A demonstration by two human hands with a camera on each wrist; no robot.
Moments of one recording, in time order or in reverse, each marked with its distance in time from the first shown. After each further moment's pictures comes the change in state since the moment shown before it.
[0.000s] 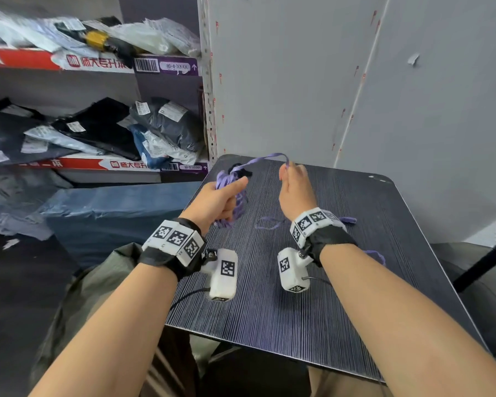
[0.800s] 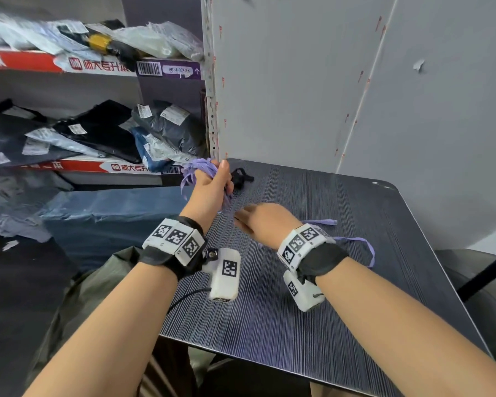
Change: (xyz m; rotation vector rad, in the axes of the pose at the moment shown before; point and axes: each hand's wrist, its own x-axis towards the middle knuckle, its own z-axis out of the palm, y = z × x) left_hand 0.031 0.000 -0.004 -0.064 0.248 0.263; right_hand -0.017 -0.032 0.021 -0.740 -0.566 -0.626
